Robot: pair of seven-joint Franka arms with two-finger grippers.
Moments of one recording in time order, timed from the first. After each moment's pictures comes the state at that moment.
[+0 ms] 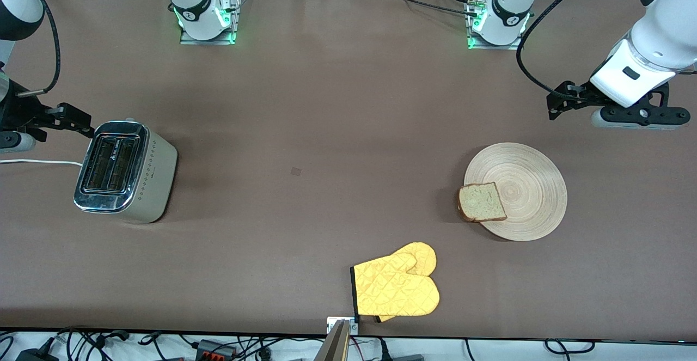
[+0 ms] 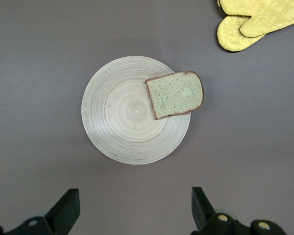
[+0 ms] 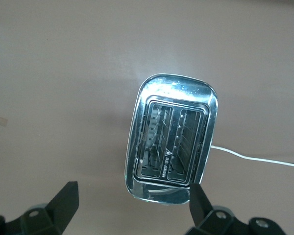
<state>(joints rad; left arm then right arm) -0.03 0.00 -0.11 -1.67 0.04 1.68 -0.10 0.00 0.12 -0.04 -1.59 -0.02 1.72 -0.16</state>
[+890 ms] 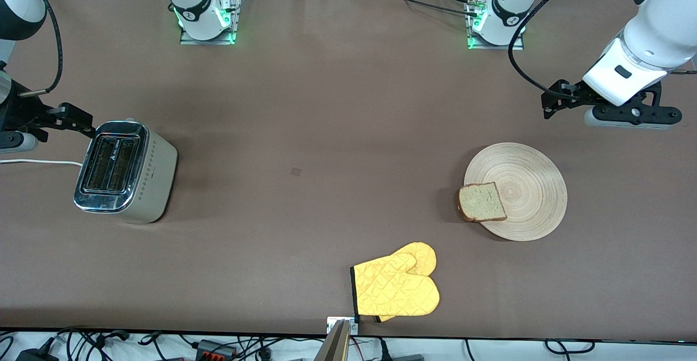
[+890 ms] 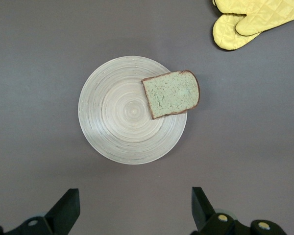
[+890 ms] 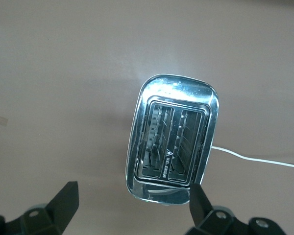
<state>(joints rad) -0.03 0.00 -0.13 -1.67 0.04 1.68 -0.11 0.00 0.12 -0.04 -1.59 -0.03 1.72 -0.16</state>
